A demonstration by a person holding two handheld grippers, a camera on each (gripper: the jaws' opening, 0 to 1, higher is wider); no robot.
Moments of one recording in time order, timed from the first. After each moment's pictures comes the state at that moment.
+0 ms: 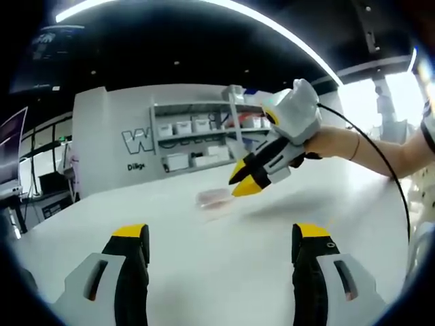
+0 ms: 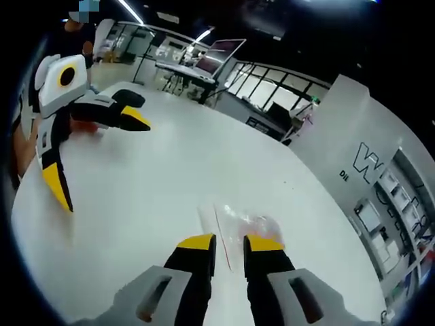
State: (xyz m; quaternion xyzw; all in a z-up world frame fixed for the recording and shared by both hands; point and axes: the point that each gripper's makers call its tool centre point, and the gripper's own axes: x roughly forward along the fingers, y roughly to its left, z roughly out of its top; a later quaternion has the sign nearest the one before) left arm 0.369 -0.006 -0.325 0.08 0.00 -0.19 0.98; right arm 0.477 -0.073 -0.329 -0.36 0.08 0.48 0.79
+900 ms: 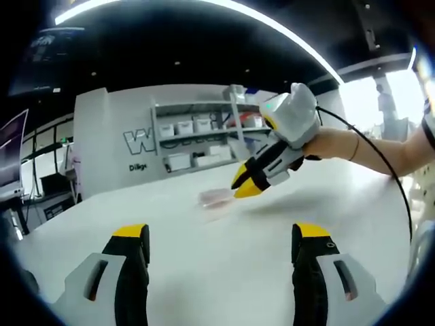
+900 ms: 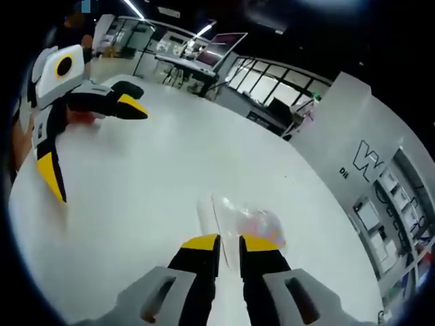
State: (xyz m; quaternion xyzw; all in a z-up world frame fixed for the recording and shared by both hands) left arm 0.369 -0.005 -0.326 0.09 0.00 -0.19 0.98; right arm 0.484 -0.075 -0.337 -0.38 0.09 0.47 0.79
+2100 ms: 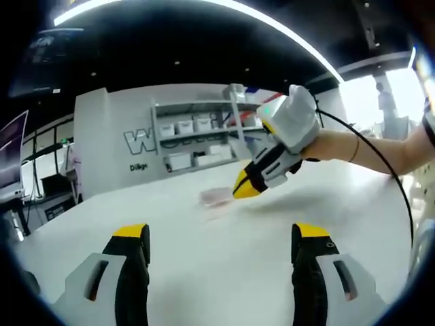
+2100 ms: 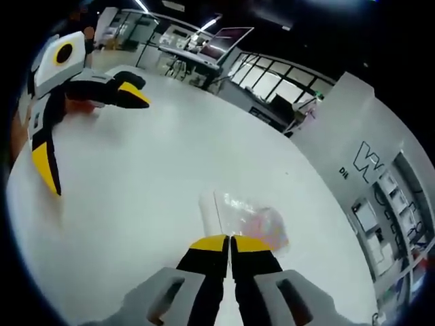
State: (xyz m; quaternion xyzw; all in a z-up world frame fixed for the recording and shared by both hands) left arm 0.368 -0.005 -0.326 0.09 0.01 -0.19 0.98; right arm 0.486 -0.074 -0.346 -0.40 0.10 0.47 0.78
